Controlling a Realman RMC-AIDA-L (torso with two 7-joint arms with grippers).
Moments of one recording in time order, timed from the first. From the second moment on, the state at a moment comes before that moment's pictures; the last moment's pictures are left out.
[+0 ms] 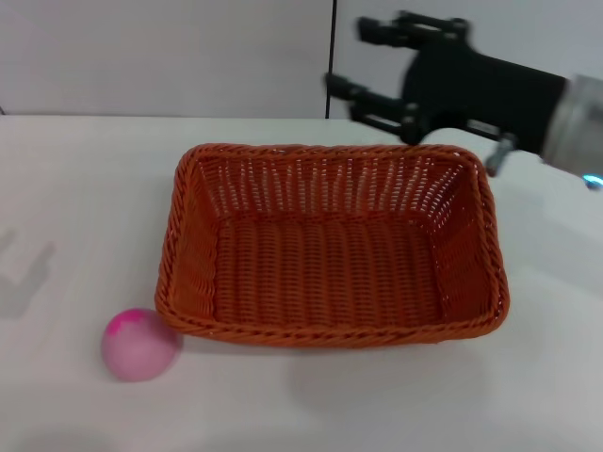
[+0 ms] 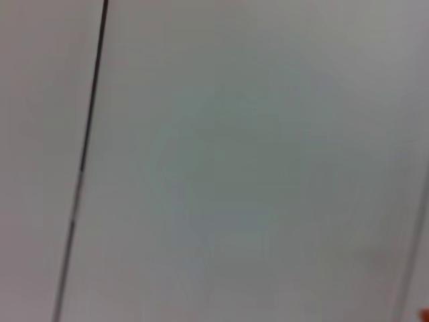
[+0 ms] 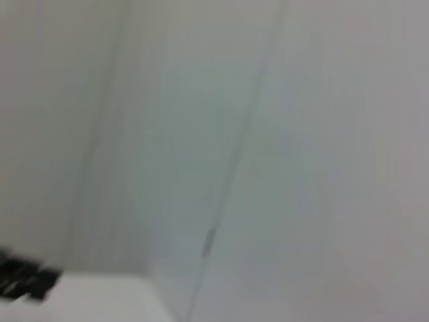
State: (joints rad) left arm -0.02 -1.96 -2.26 -0.40 1.12 -1.44 2.25; right arm 0.20 2.09 -1.55 -1.31 -1.33 -0.94 1.27
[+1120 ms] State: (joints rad) left arm -0.07 -2.01 -2.36 -0.56 1.79 -1.61 2.06; right arm 0.02 2.08 -1.02 -0.70 -0.80 -1.66 1.10
